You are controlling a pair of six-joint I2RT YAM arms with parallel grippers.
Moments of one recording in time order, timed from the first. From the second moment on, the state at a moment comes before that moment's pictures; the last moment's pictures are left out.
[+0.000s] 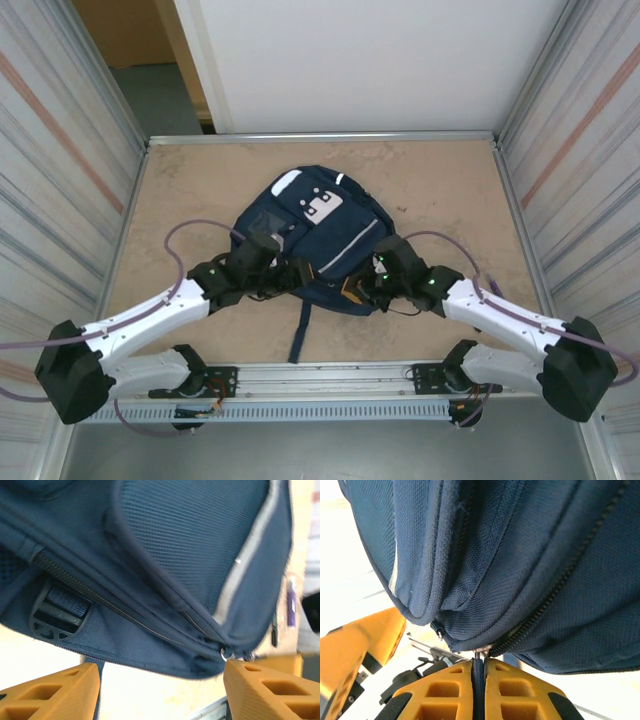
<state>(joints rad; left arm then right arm) -0.81 1.13 0.75 -0.47 0.10 -1.04 0.80 1.11 0.65 -0.33 -0.35 1.38</state>
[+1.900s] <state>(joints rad) -0.61 1.14 0.63 -0.32 0.09 -1.12 0.97 1.48 0.80 0.01 -0.32 1.65</state>
